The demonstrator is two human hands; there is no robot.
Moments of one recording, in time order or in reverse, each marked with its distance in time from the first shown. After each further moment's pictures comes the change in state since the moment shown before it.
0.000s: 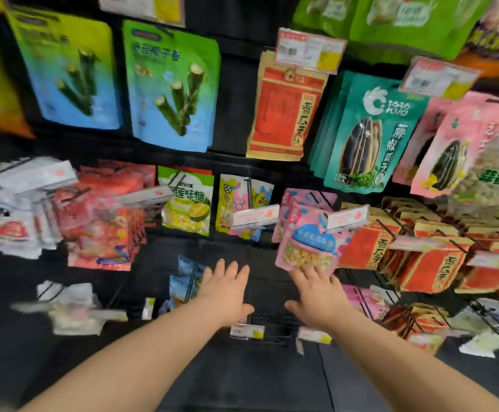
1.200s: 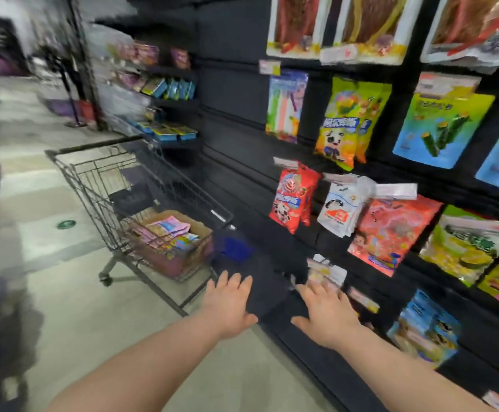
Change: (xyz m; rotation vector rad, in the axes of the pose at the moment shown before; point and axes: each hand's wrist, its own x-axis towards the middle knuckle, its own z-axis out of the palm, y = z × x) left_hand -0.475 -0.251 0.096 -0.171 0.098 -0.822; right_hand -0.208 -0.430 -0.016 -0.019 -0.007 -0.814
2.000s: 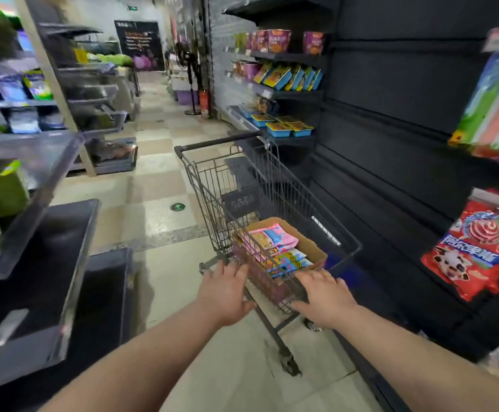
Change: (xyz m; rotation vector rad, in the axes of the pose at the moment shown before) left_hand 0.061 -0.332 -0.021 -0.016 -0.012 -0.390; right_hand 0.273 -0.285 -0.025 -0.009 -0.096 -0.376
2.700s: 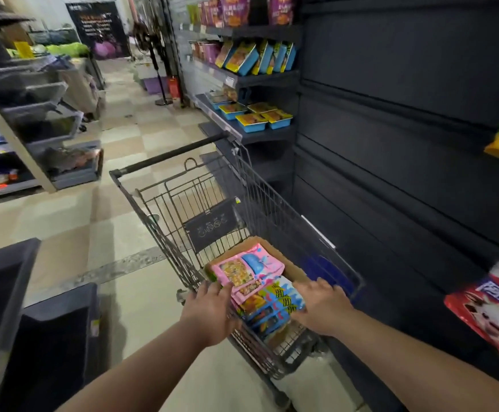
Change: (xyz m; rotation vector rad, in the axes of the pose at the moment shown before) left_hand 0.262 0.001 -0.016 0.032 -0.155 -0.003; right_hand 0.233 0.115 -0.044 0.118 -0.111 0.049
